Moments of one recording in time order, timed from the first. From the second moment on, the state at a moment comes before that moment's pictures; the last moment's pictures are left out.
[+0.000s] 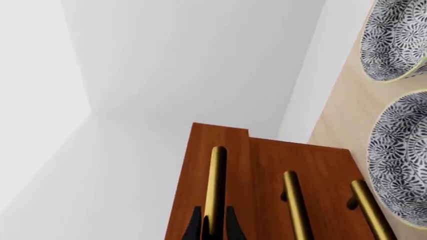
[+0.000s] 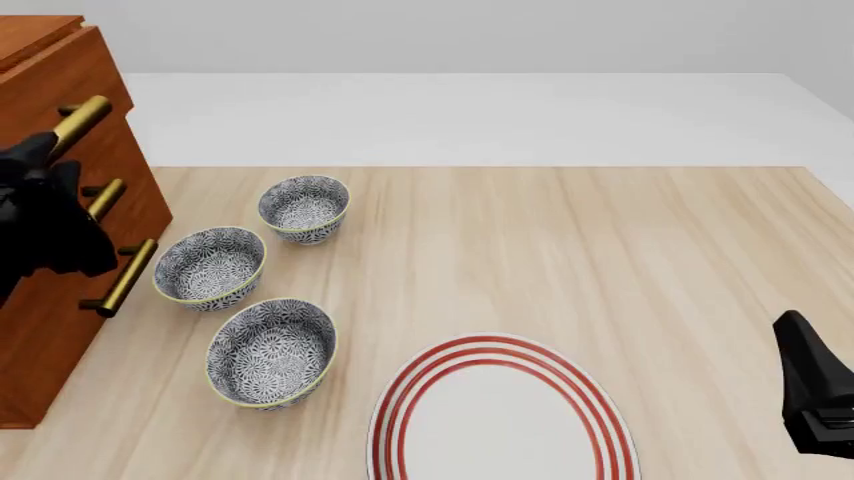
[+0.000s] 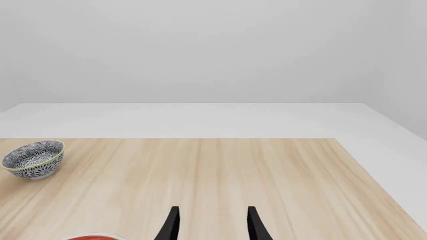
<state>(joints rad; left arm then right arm) 0.15 1.18 -0.39 -0.76 1.44 0.00 0.00 -0.01 0.01 0.00</state>
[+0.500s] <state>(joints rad) 0.10 1.17 -0.38 -0.77 1.45 0.00 0.00 -0.01 0.01 0.00</state>
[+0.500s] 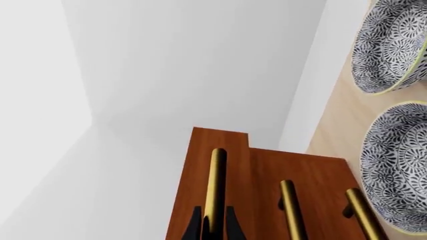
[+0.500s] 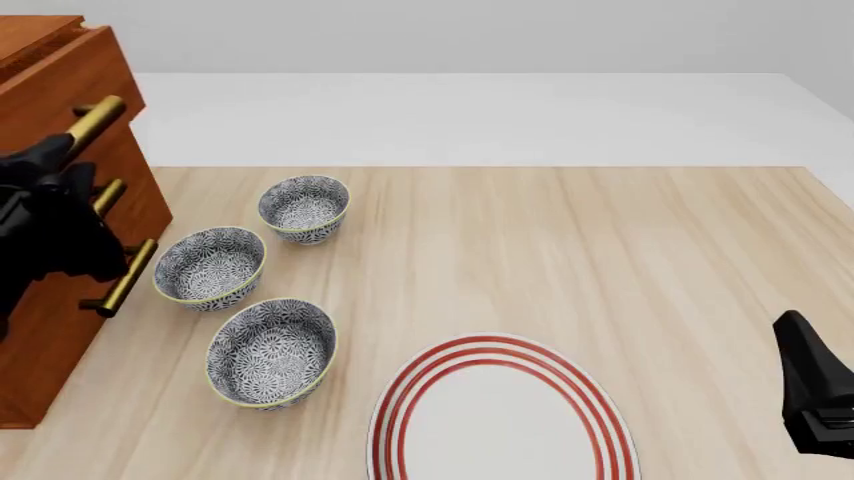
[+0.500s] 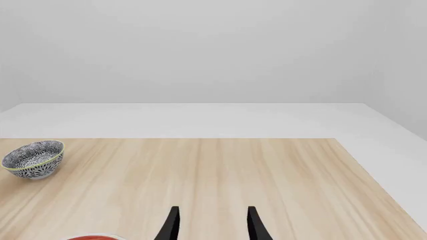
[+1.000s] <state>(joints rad) 0.08 1.14 -0.37 -0.75 1.46 0.00 0.00 -0.01 0.01 0.00</state>
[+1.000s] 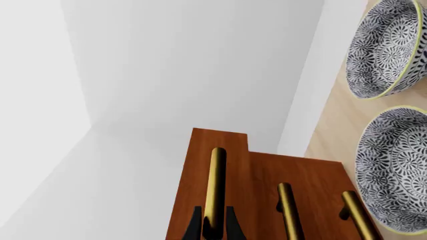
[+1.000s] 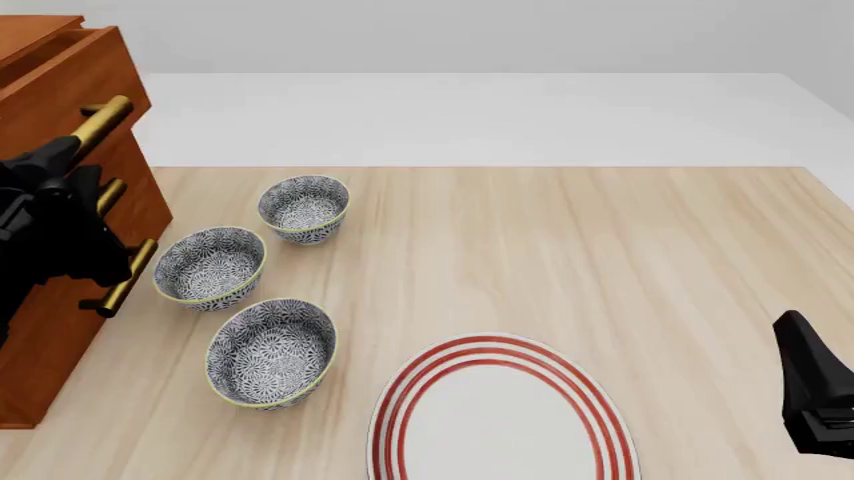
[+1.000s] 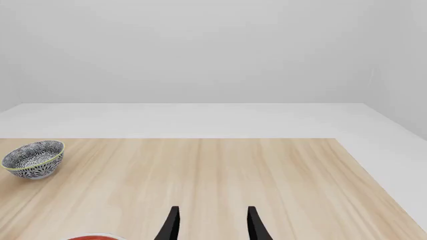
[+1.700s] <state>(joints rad) 0.05 1.11 -0.36 -0.72 1.47 0.00 0.00 -0.01 0.01 0.00</state>
